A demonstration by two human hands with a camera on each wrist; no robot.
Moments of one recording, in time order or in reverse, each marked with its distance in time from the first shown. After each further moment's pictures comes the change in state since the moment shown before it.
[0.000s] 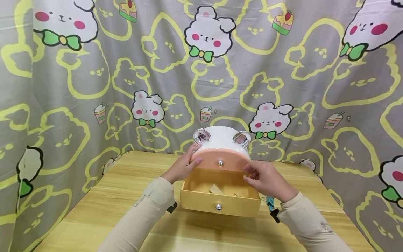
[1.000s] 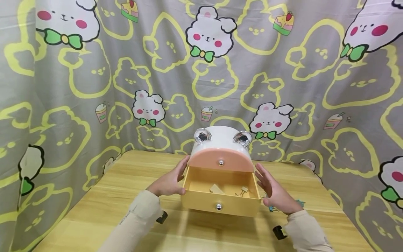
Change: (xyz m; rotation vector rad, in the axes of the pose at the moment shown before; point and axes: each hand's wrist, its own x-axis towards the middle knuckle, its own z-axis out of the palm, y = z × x) left_hand -0.052 -0.031 -0.009 -0.407 -0.273 0.188; right_hand -0.053 0.066 0.032 0.792 -0.099 -0.065
